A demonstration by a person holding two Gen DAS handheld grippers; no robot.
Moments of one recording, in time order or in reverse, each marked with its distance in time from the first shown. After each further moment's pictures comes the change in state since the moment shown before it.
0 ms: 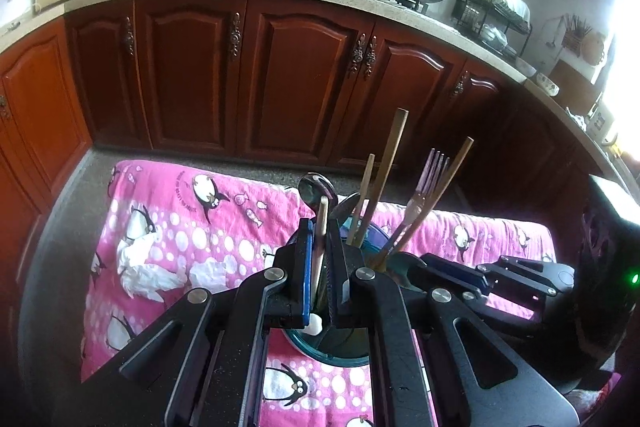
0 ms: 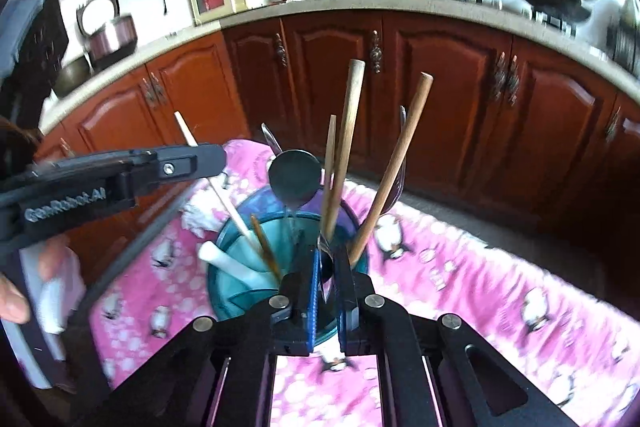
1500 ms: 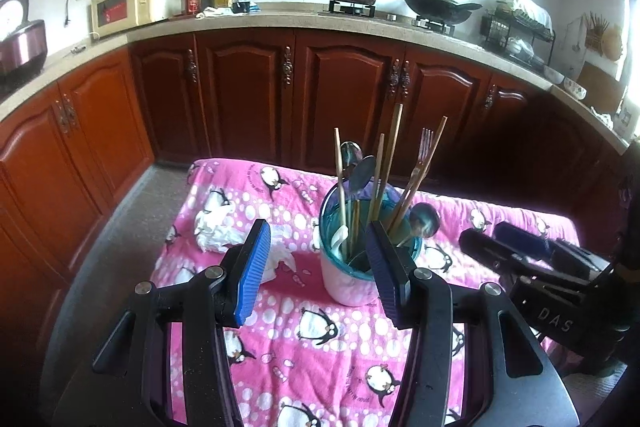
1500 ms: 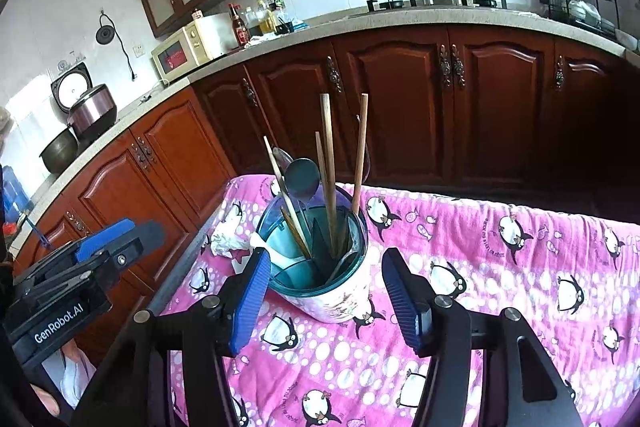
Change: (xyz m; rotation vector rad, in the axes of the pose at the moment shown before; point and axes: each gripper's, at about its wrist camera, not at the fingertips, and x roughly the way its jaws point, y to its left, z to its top) left arm -0.096 -0.022 -0.063 0.012 -0.121 0.221; right arm -0.086 0.026 -0.030 0.190 -0.116 -0.095
